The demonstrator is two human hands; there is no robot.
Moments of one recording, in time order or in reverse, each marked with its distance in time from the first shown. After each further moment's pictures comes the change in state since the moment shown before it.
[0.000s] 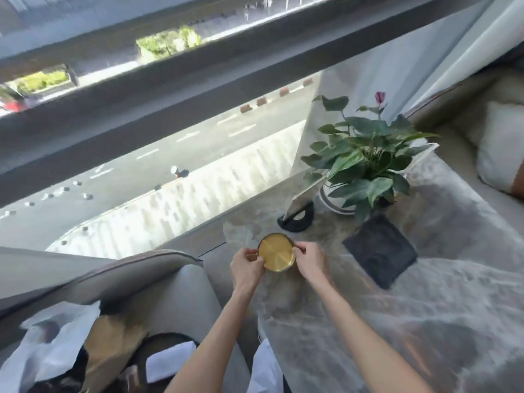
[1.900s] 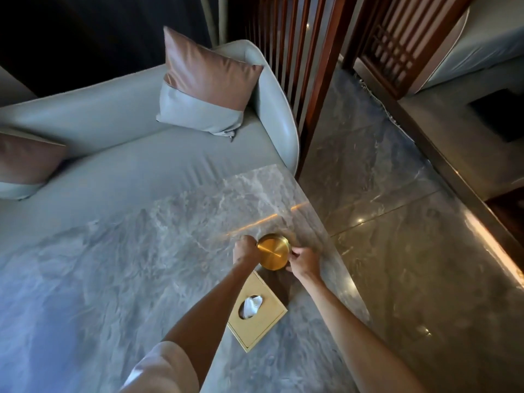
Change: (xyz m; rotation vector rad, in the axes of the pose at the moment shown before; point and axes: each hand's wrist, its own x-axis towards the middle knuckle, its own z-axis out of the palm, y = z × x) left_hand -0.755 -0.367 0.714 1.370 -0.945 0.851; right_hand -0.481 0.951 -0.306 1.063 0.758 0.895
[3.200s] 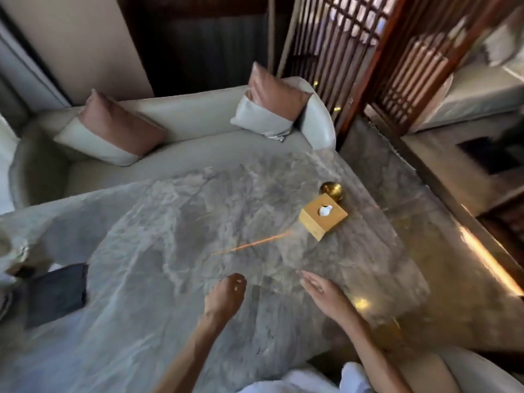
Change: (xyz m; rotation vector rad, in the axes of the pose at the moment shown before) left_hand -0.331 -0.399 -0.178 0.148 0.078 0.231; right_hand -0.457 0.072 0.139 -0.173 -0.204 -0.360
